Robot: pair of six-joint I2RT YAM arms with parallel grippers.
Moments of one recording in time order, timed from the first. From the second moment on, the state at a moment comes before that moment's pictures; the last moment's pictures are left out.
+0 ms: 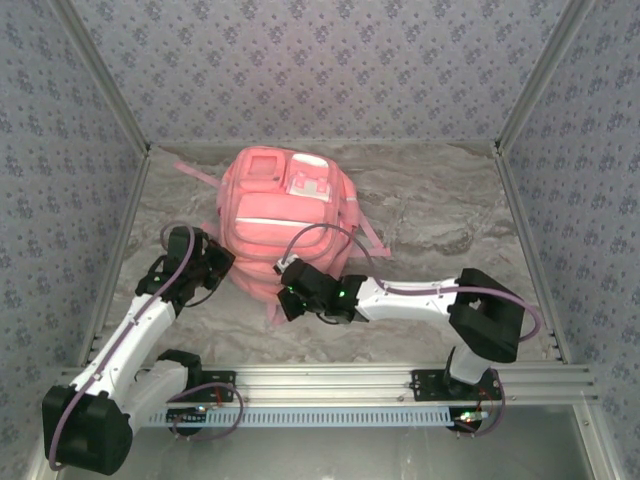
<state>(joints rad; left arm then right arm) -0.24 0.91 0.61 -0.47 0.13 -1.14 1.16 1.63 0.99 -0.15 0.11 0.49</state>
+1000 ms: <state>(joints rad) -0.22 0.80 0.75 -0.72 0.09 -1.08 1.16 1.84 1.21 -0.12 -0.03 0.51</state>
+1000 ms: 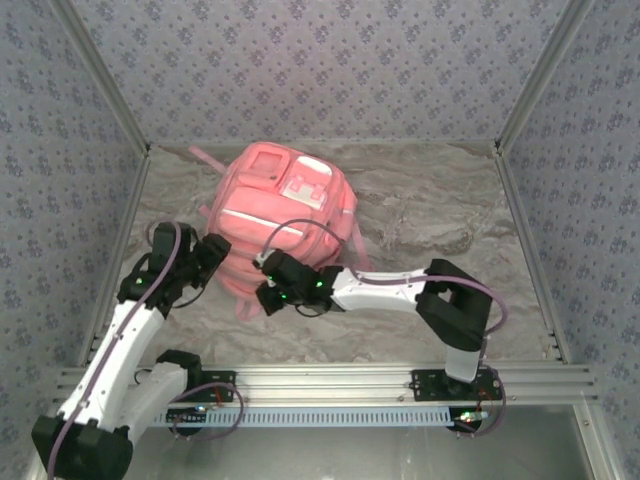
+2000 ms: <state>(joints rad) -0.22 0.92 0.63 -0.59 0.10 -1.15 1.18 1.88 1.28 -0.09 0.00 0.55</state>
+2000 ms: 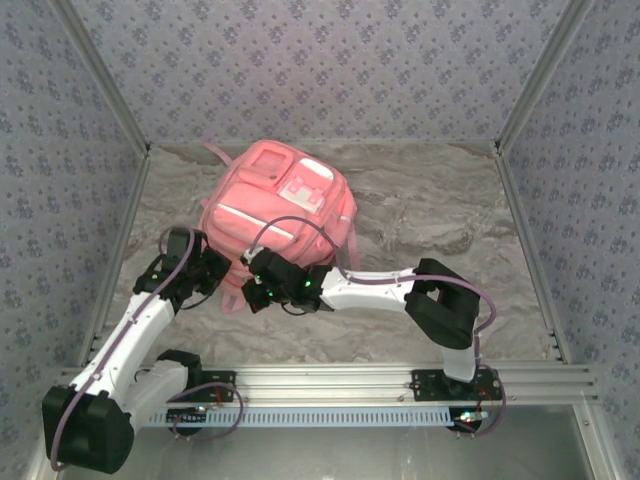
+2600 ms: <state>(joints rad) -0.22 0.92 0.65 -0.61 0.11 -1.12 1.16 1.76 1.08 -0.09 0.06 0.52</state>
